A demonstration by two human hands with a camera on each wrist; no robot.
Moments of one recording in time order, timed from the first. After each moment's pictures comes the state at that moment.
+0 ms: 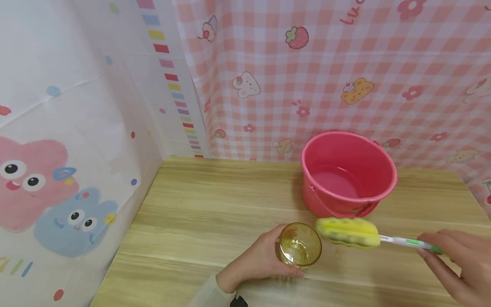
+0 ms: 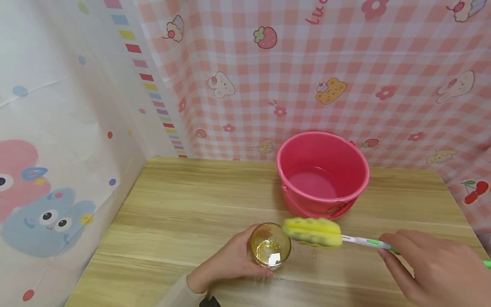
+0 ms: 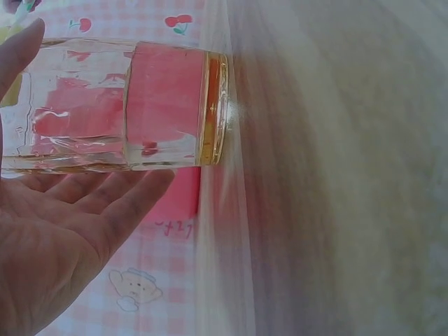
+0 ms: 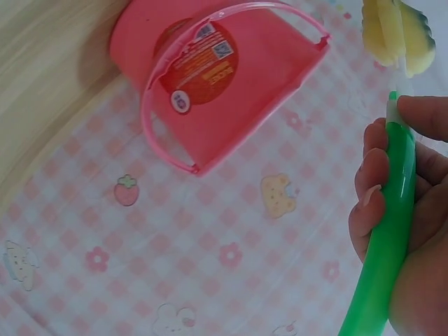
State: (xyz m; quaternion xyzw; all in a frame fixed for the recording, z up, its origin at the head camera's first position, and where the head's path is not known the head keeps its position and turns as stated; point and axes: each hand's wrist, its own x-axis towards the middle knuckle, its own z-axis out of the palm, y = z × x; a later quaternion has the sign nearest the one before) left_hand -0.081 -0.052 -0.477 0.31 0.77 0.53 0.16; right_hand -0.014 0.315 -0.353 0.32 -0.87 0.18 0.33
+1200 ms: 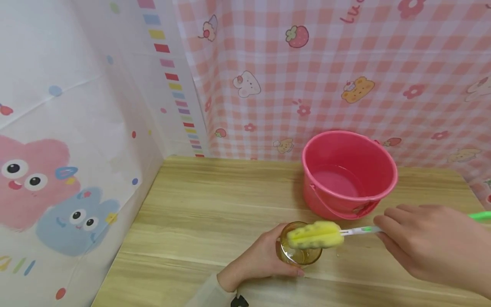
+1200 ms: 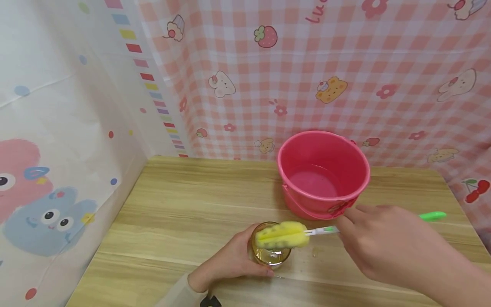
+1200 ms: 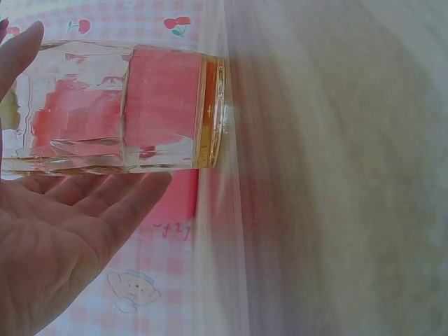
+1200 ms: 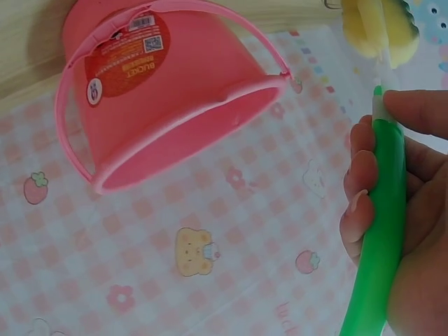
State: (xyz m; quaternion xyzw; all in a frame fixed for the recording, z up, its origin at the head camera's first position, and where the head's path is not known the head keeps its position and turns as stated) left_hand -0.082 -0.051 -0.478 0.31 0.76 0.54 0.16; right_hand -0.045 0.261 -0.296 0.45 -0.86 0.01 0.24
